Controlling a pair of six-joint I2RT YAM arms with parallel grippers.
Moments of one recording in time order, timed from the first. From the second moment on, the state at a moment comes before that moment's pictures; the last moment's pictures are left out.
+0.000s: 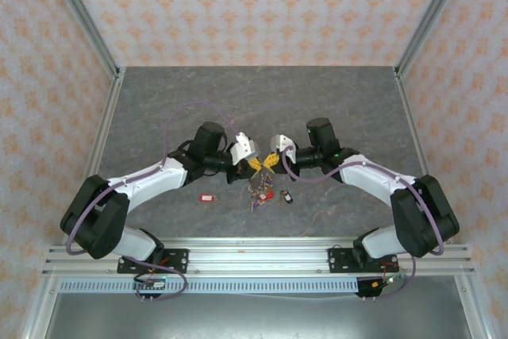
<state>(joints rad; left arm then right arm) -0.54 1.43 0.77 -0.02 0.70 0.35 0.48 1.41 0.74 -0.02 -0.91 -0.59</state>
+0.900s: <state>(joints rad) -0.54 1.38 0.74 0.01 0.64 0.30 0.48 1.11 0.59 0.06 -0.43 -0.07</state>
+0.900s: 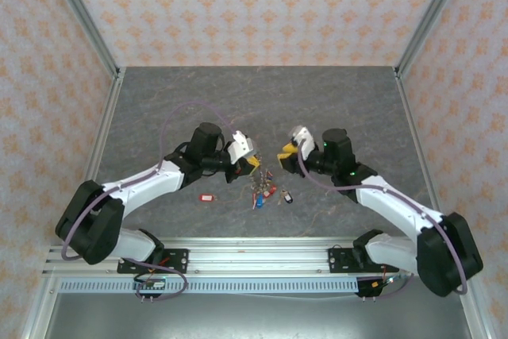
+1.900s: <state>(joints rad) -0.54 1.28 0.68 -0.03 0.57 0.29 0.63 1.48 0.78 -0.48 -0.19 0.65</state>
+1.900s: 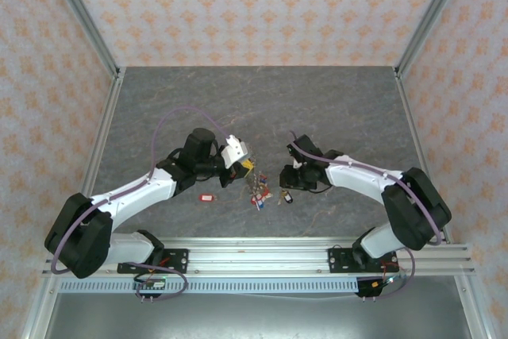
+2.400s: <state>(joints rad) -0.54 1.28 0.68 -0.03 0.58 0.29 0.64 1.54 0.79 -0.50 -0.24 0.62</state>
